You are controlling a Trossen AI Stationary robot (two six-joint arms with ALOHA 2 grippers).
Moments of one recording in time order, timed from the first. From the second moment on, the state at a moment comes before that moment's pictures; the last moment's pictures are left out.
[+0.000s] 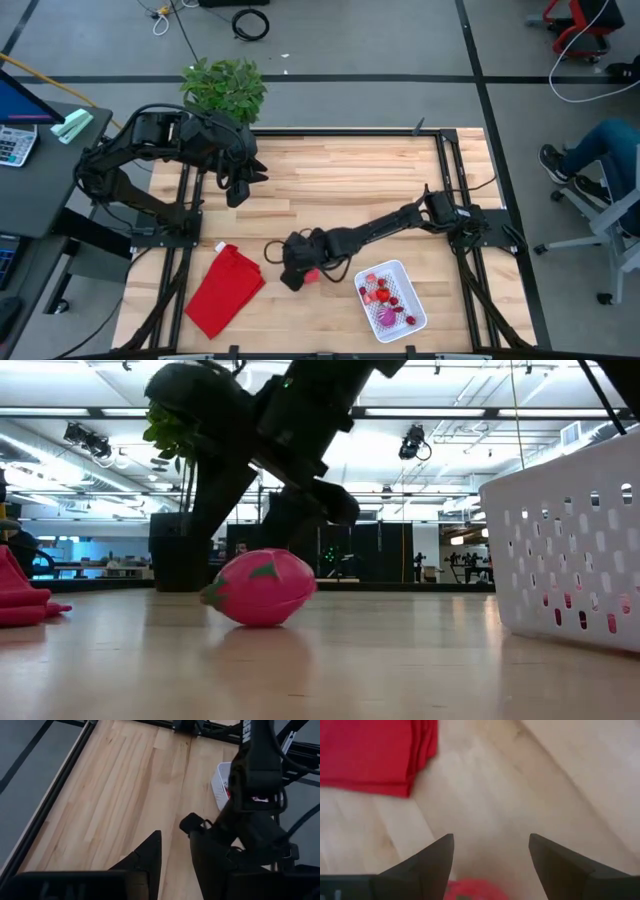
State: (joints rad) left arm 0.05 1.37 1.93 -1.30 -0.05 -0.19; right arm 0.26 2.28 1.82 -0.58 0.18 0.86
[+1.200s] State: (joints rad) left arm 0.05 1.37 1.93 -1.30 -0.05 -0.22; right arm 0.30 2.23 1.81 -0.62 0.00 0.30
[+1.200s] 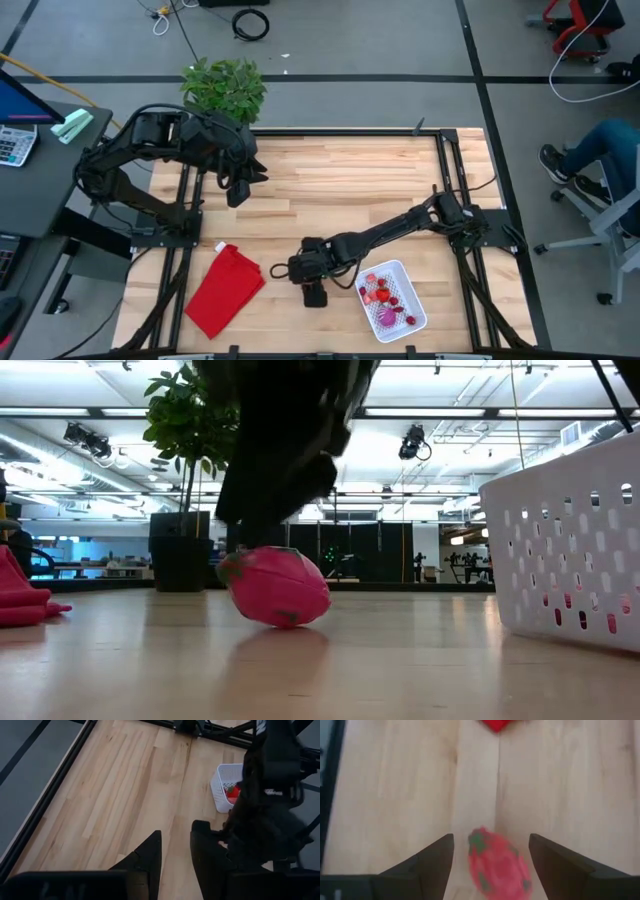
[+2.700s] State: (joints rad) left arm 0.05 1.38 1.92 -1.30 -0.09 -0.22; right arm 0.32 2.26 1.66 -0.56 0.05 0.29
